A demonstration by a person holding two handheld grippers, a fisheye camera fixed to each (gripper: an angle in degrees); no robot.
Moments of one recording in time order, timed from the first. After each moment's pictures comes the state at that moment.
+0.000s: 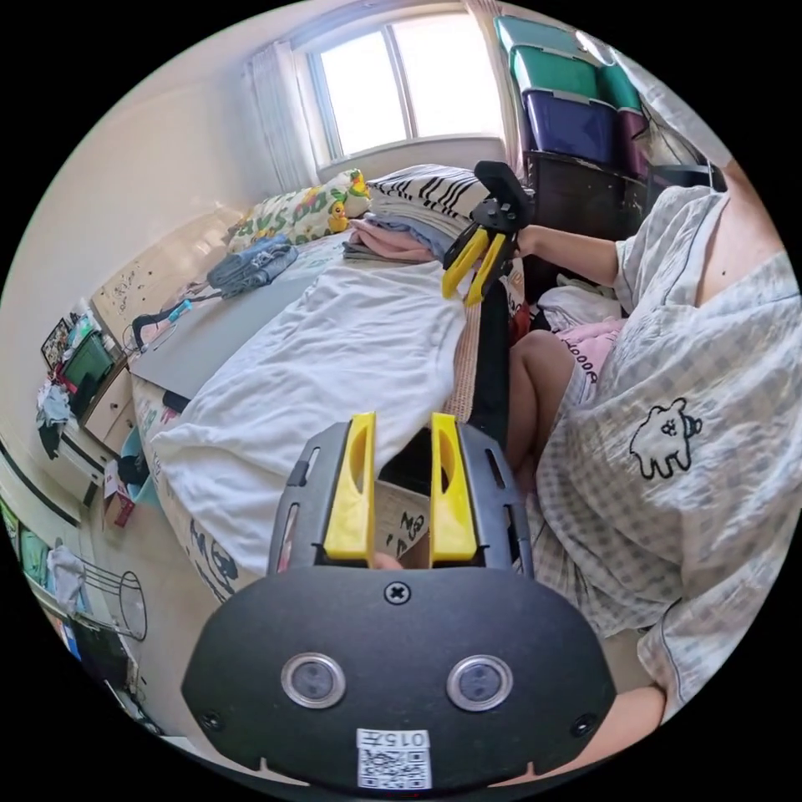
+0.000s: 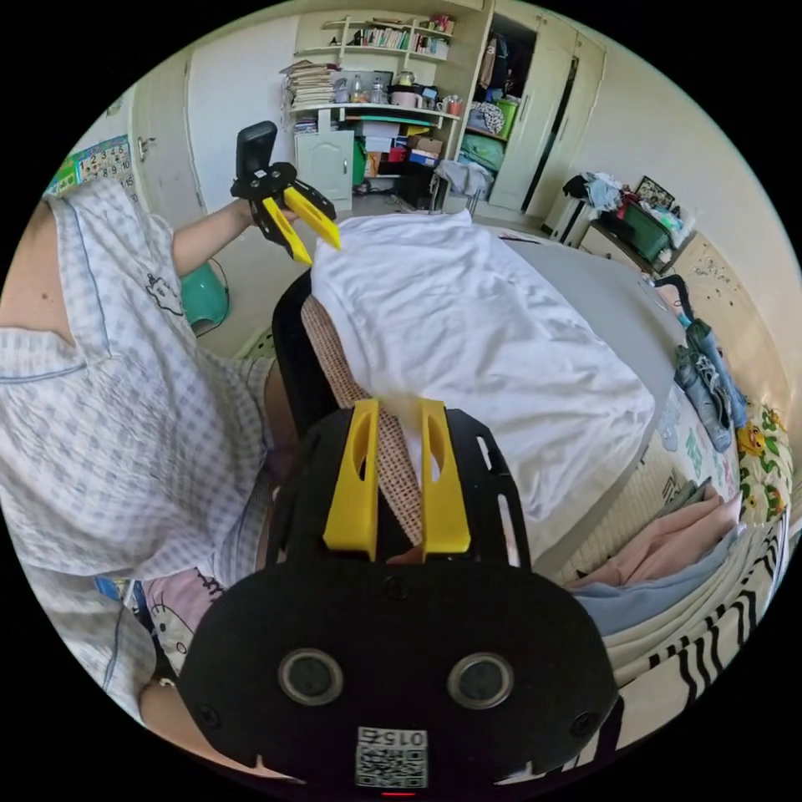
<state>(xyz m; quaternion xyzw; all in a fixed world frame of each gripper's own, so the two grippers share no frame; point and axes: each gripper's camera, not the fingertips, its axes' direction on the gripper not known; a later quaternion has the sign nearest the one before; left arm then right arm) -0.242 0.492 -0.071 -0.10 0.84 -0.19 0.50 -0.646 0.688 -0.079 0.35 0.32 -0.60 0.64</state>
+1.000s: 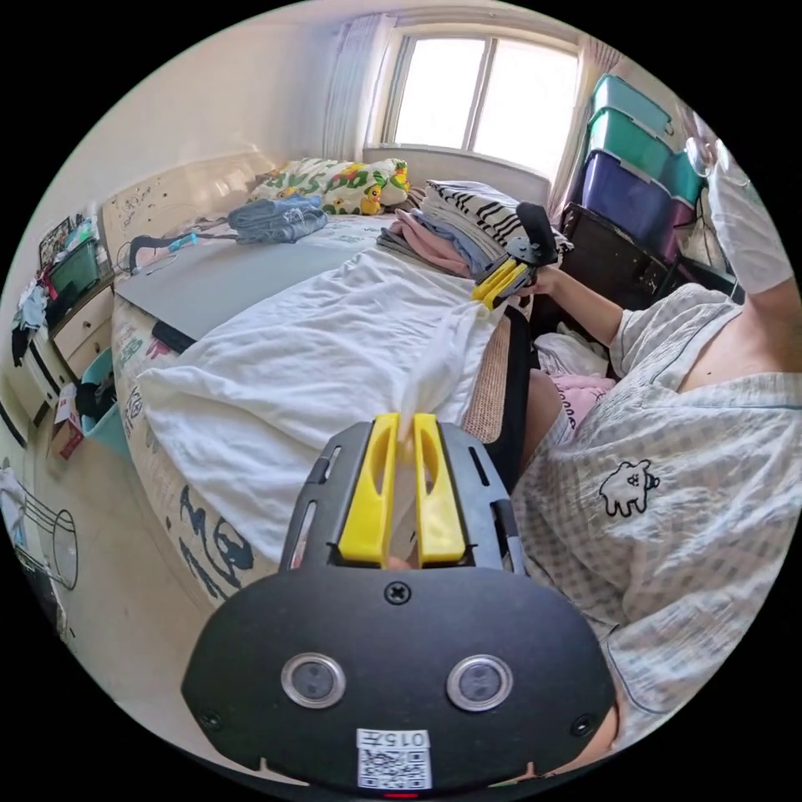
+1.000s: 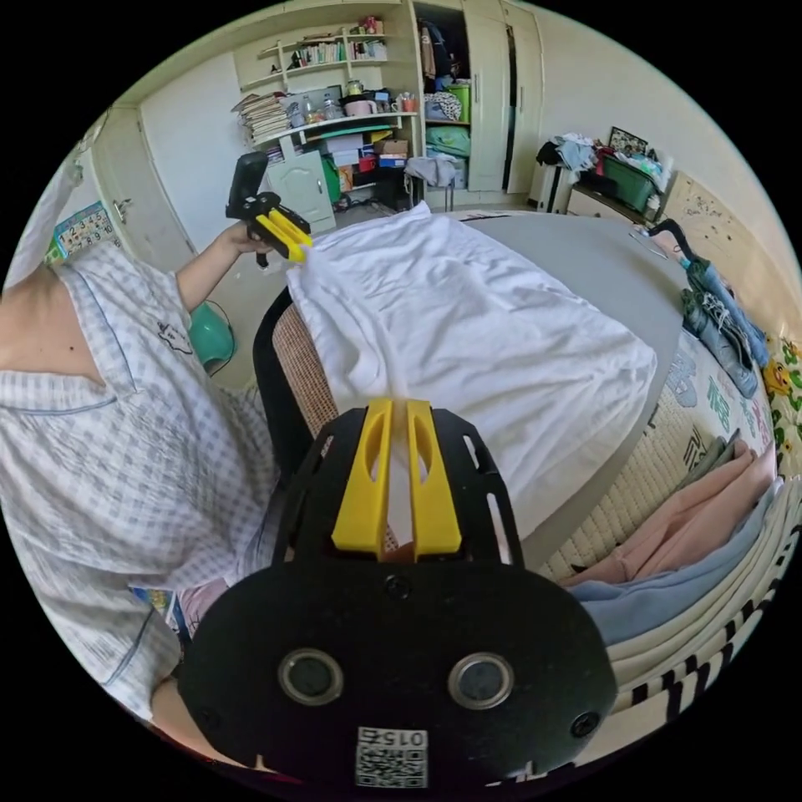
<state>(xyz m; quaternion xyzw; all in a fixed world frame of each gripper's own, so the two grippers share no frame) -0.198 0.543 -0.001 -0.18 0.86 -0.26 0.39 -0.712 0.639 -0.203 0.34 0.25 -0.57 0.70</state>
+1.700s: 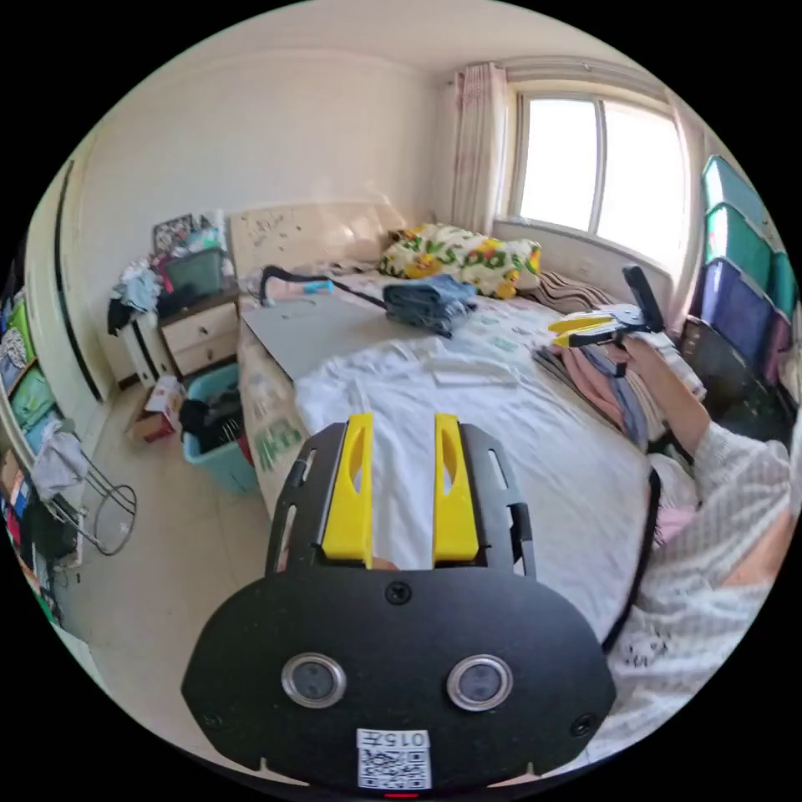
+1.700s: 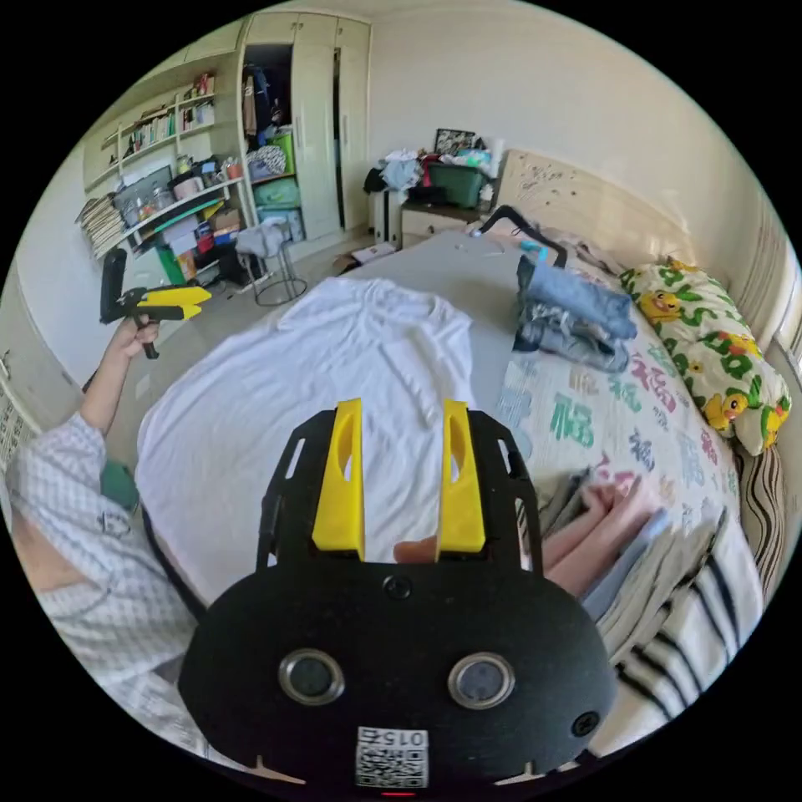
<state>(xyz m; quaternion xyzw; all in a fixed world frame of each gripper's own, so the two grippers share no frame) -0.132 0.585 0.168 -0.28 0.75 -0.35 0.49 -0.861 0.572 -0.408 0.51 0.26 -0.38 0.73</state>
